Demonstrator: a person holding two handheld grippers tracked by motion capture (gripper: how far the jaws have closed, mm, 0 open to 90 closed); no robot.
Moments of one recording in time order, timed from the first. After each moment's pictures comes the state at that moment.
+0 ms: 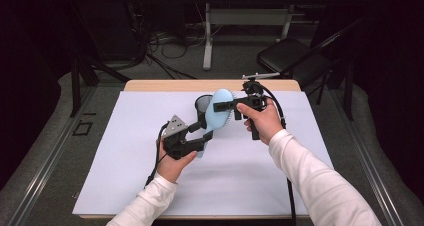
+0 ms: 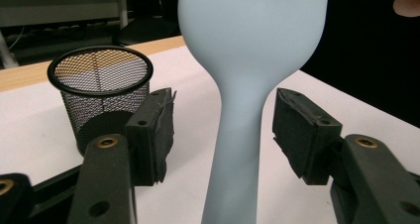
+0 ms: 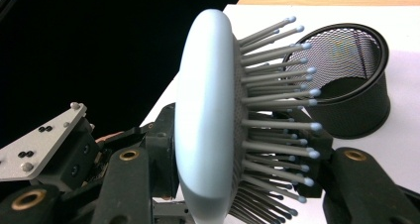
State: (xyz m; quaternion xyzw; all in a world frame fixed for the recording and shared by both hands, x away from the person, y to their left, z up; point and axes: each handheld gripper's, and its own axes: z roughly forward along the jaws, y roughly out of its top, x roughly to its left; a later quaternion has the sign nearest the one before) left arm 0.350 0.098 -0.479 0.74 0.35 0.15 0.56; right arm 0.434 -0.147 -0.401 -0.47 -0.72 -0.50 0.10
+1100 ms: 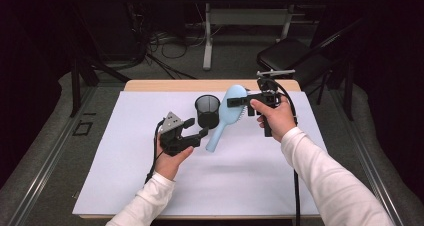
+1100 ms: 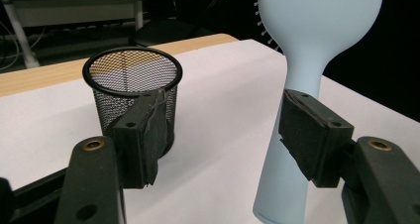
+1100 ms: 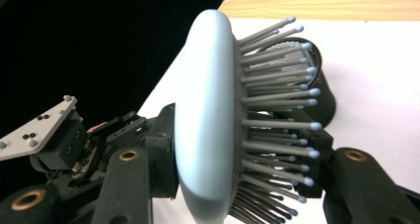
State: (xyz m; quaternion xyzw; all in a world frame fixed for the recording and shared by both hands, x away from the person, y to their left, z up) left arm 0.362 0.108 -0.482 0.73 0.37 0.16 0.55; right arm 0.436 -0.182 -0.393 -0.49 -0.71 -0.50 0.07
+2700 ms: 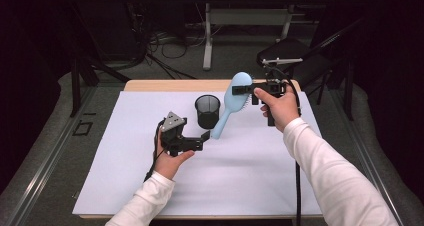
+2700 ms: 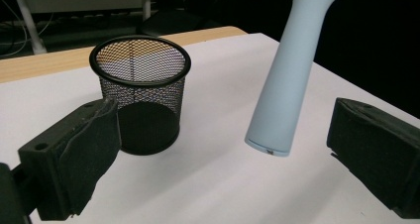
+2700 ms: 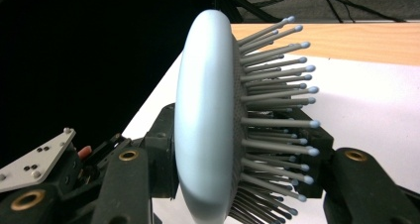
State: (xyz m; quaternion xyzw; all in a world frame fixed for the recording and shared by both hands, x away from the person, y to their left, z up) left arm 0.364 0.106 -0.483 0.73 0.39 0.16 0.54; right arm 0.448 -0.189 -0.368 -0.50 -0.70 -0.51 0.02
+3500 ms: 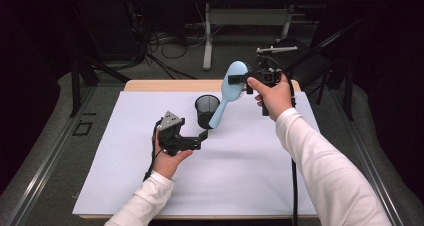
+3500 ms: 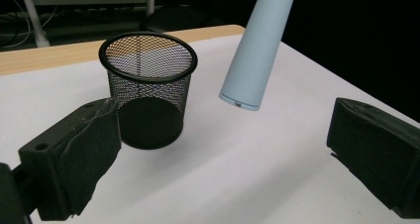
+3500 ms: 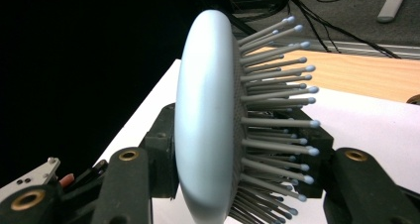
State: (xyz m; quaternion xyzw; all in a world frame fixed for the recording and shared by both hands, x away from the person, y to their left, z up) left arm 0.363 0.111 -0.480 0.73 0.40 0.16 0.53; right arm 0.464 -0.173 -0.347 -0.50 -0.71 -0.50 -0.03
